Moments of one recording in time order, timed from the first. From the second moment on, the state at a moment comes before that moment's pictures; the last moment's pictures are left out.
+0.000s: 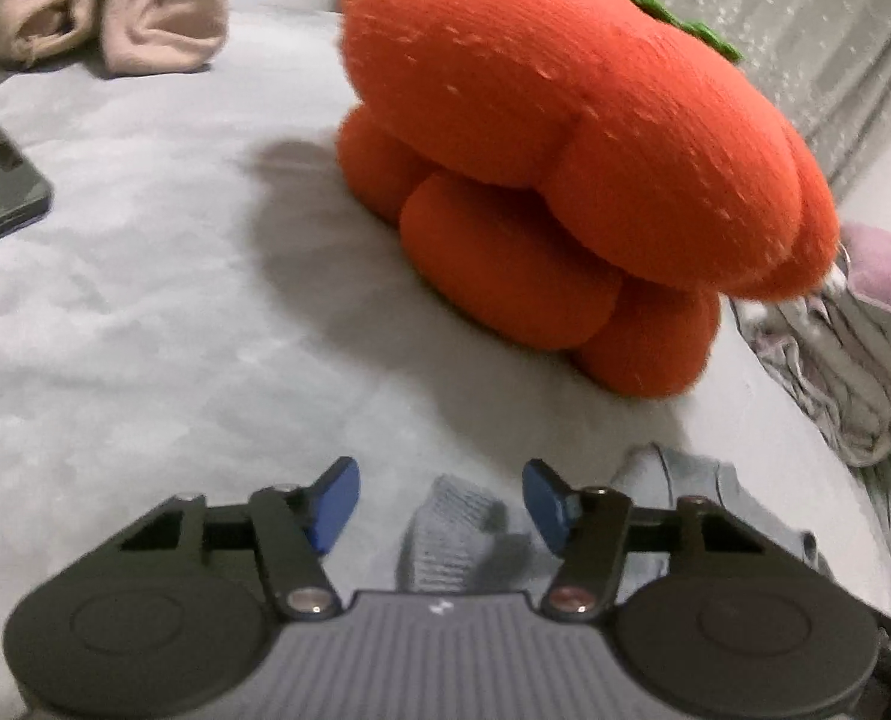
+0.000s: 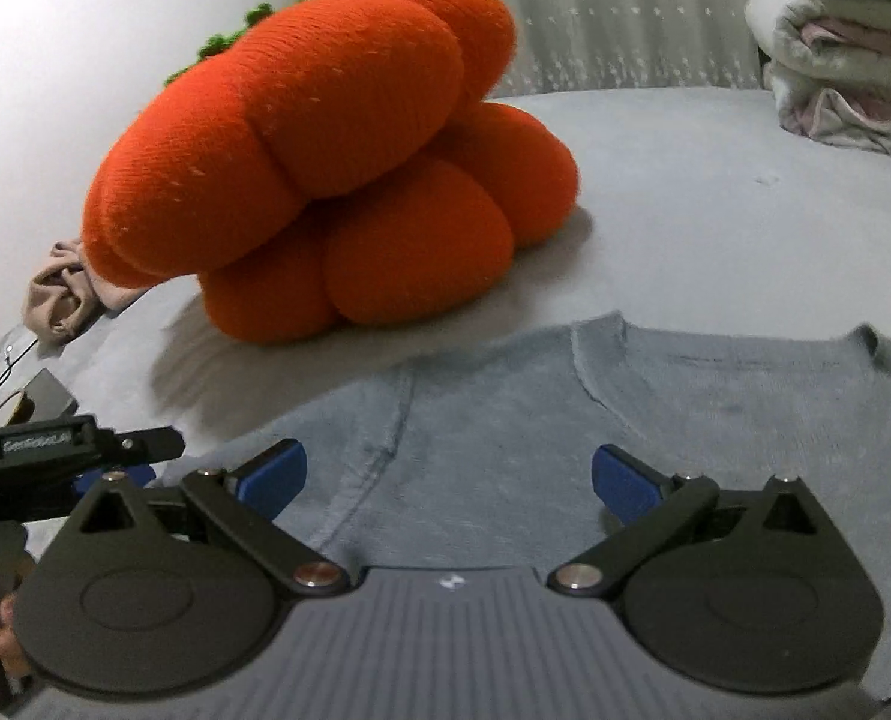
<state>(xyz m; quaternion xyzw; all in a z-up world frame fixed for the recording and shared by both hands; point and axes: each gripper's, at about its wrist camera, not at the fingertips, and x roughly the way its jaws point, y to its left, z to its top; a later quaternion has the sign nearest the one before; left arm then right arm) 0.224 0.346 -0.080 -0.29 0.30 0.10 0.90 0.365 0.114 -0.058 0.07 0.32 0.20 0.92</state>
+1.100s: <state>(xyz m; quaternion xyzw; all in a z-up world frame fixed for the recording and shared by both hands) 0.206 0.364 -0.069 -0.33 0.25 0.17 0.89 0.312 0.164 -0.043 -0.02 0.27 0.46 0.84</state>
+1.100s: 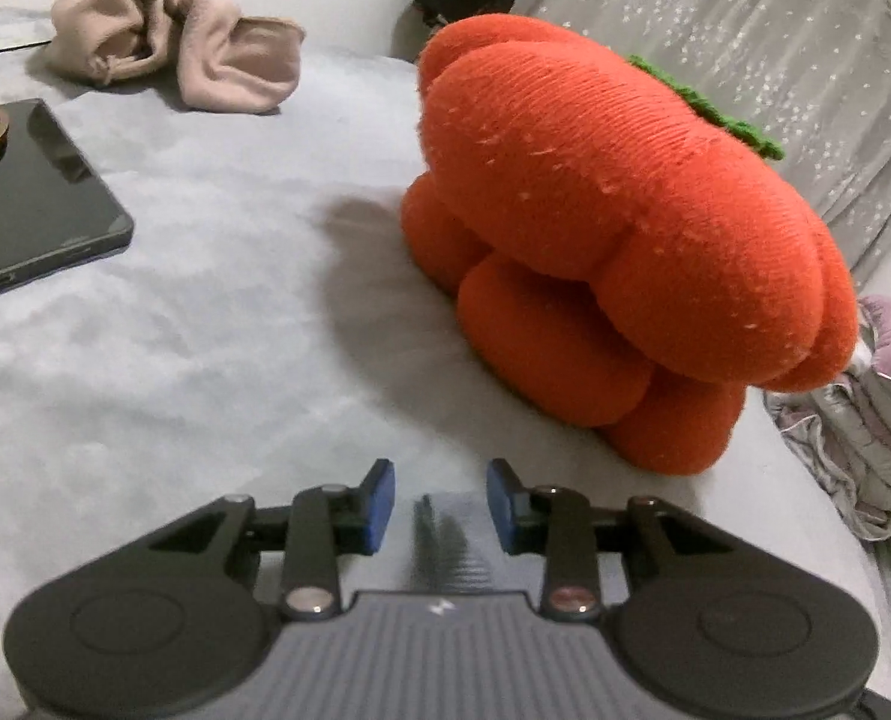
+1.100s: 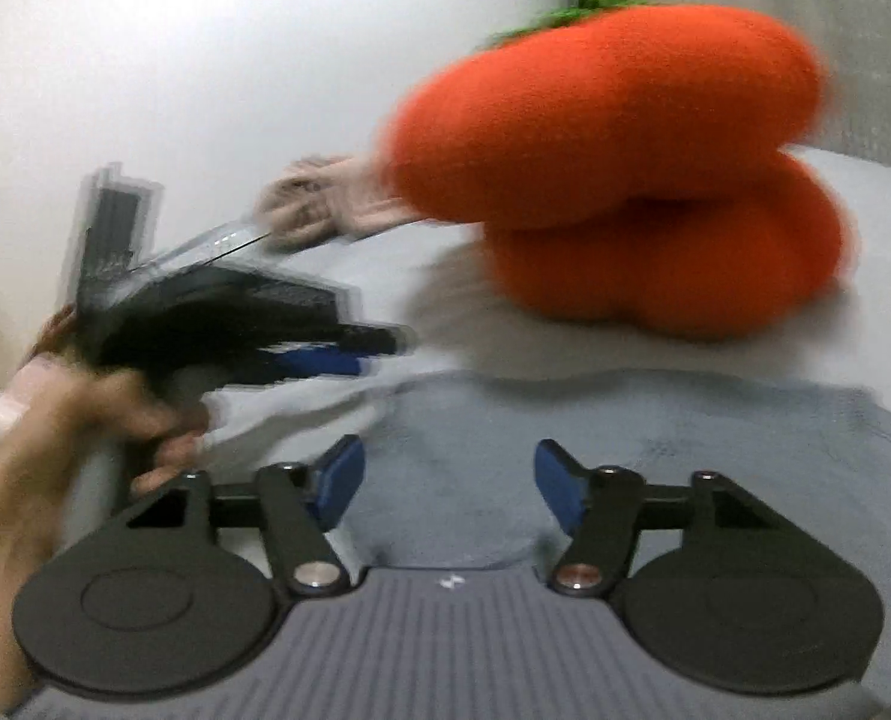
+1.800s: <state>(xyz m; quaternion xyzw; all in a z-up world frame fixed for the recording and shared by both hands) 0.214 0.363 -0.095 -0.35 0.25 0.13 0.89 0.304 0.210 -0.078 -0.10 0.29 0.50 0.81</state>
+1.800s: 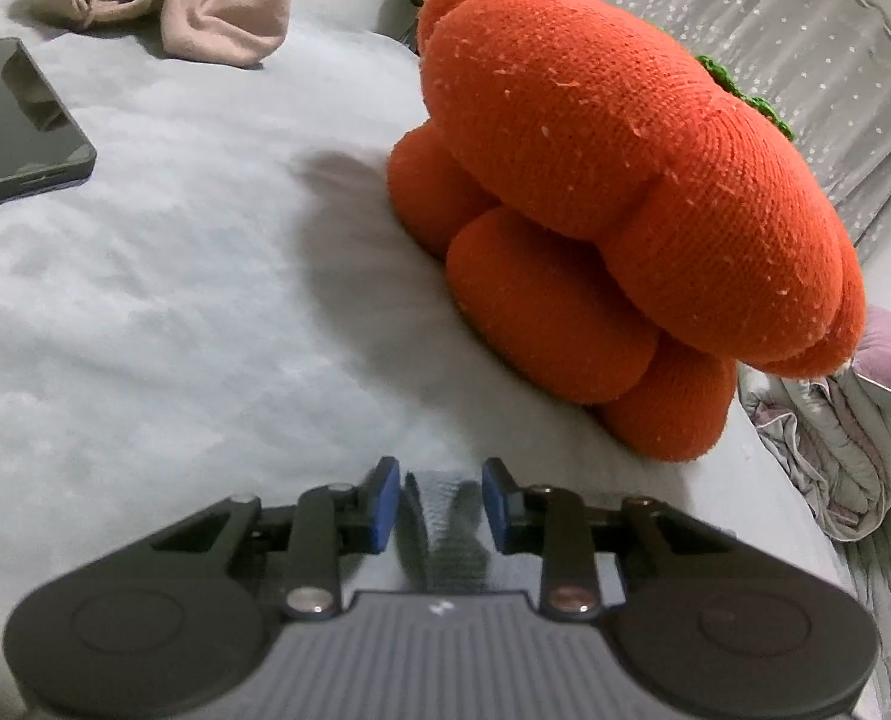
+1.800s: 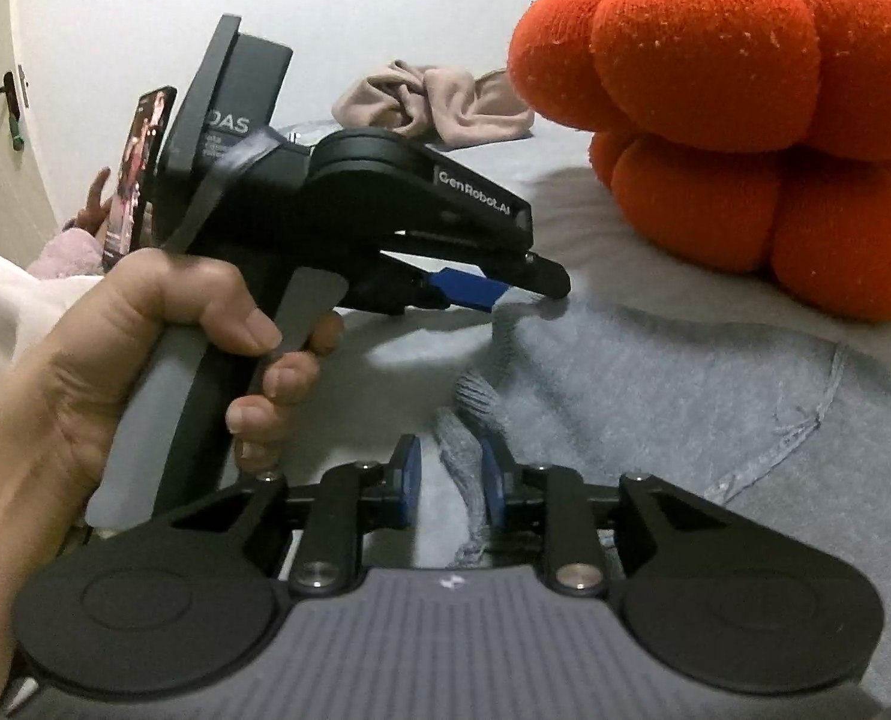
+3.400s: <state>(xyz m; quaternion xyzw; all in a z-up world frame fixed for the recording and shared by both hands) 0.213 0.304 -0.055 -0.24 0.18 0.00 0.95 0.314 0.114 -0.042 0.00 0.29 0.32 0.90</state>
